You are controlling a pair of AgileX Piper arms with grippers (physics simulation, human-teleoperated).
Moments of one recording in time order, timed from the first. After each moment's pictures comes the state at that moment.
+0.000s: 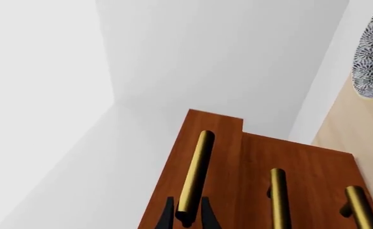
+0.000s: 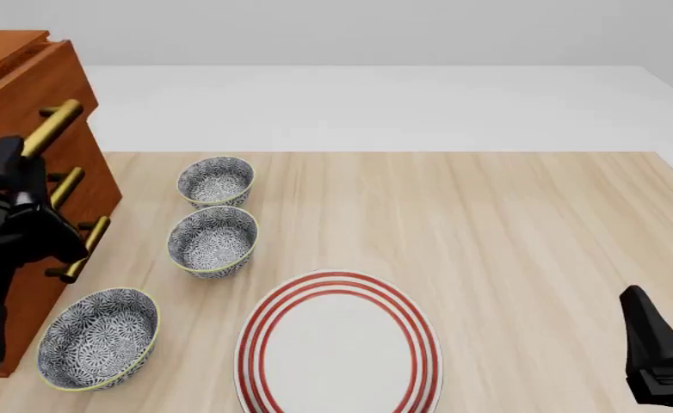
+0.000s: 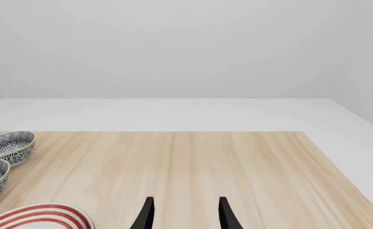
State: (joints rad) left arm 0.16 1.35 -0.30 -1.21 1.48; right arm 0.00 0.01 0.00 0.00 0.00
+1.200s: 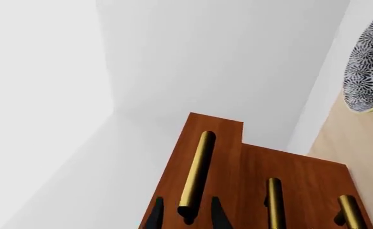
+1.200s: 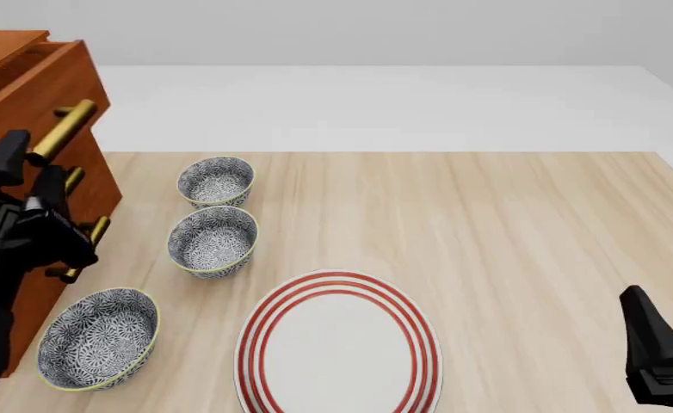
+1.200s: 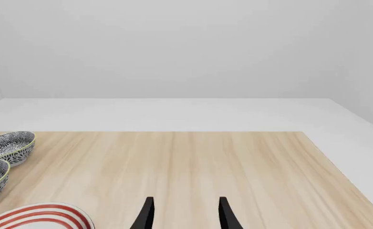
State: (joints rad) left arm 0.10 1.32 -0.28 -1.20 1.49; right arm 0.00 0.01 0.00 0.00 0.00
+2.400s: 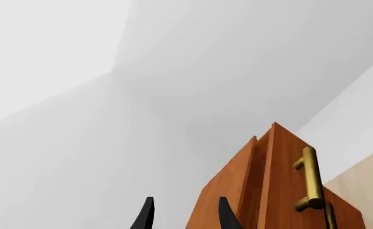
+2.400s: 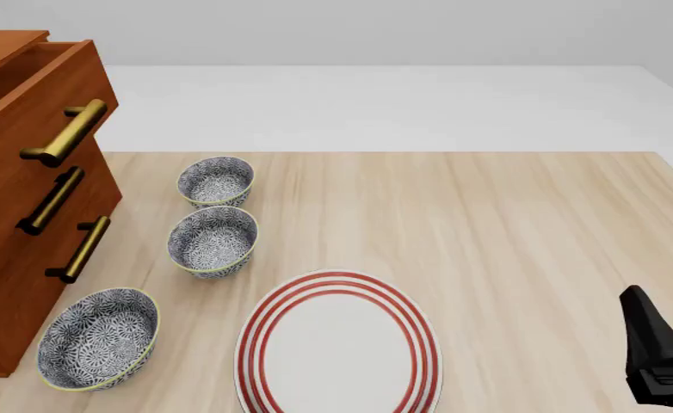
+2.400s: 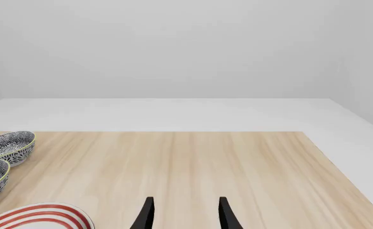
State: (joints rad) left arm 0.17 0.51 -0.54 -0.24 1.05; right arm 0.00 0.01 0.00 0.00 0.00
